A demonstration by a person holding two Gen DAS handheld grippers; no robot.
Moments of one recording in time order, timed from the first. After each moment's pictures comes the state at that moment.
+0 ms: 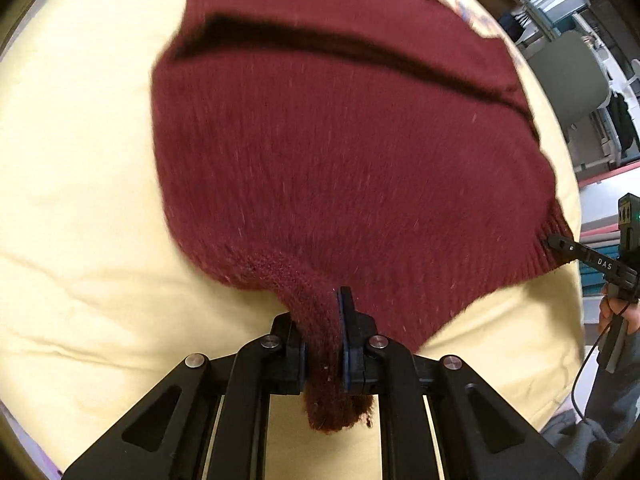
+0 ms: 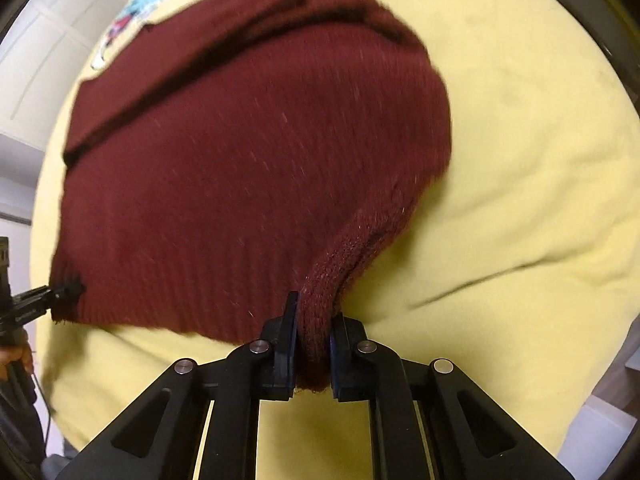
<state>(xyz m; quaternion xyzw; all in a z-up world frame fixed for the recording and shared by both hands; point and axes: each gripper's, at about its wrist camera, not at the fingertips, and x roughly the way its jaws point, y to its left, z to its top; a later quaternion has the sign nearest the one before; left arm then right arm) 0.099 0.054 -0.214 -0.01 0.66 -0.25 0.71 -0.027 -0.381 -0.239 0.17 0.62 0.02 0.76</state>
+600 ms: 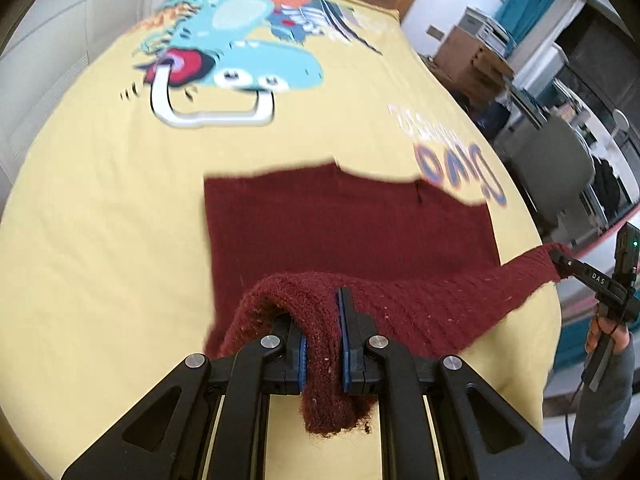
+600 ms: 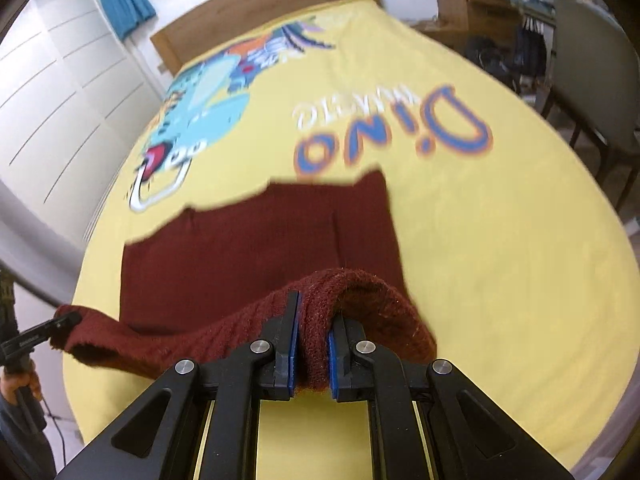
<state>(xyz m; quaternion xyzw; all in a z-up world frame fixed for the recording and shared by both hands) 0.250 0.044 -0.096 -0.05 0.52 -0.24 0.82 0.112 -0.420 -0.118 0.18 0.45 0.00 0.87</state>
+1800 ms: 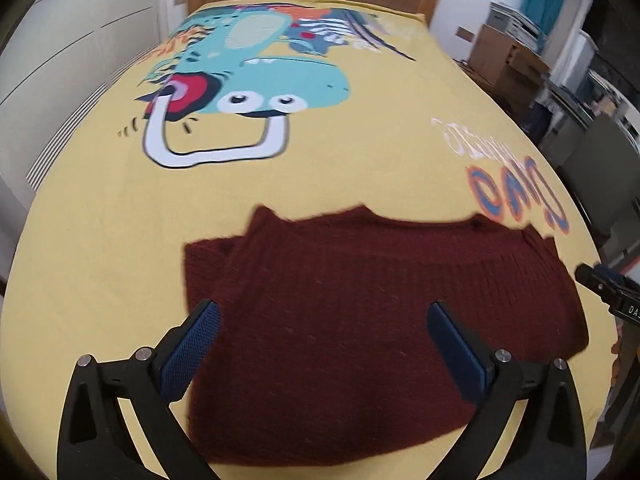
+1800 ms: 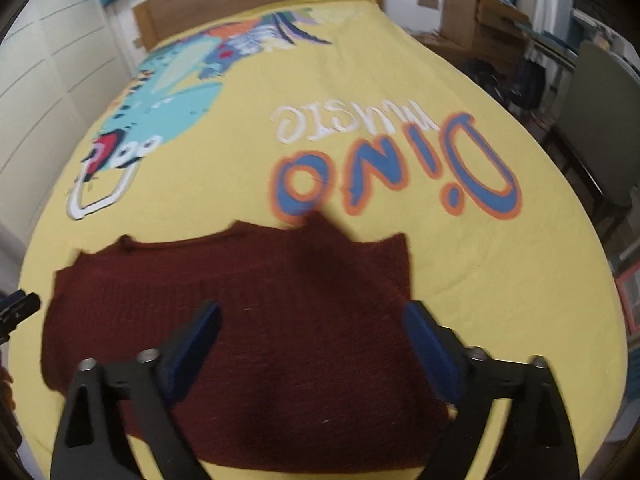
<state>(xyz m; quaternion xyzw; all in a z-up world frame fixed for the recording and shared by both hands) 0.297 -0.016 -0.149 0.02 0.50 -0.18 0.85 0.210 -0.383 -0.160 0.10 0.46 -0.03 0.88</state>
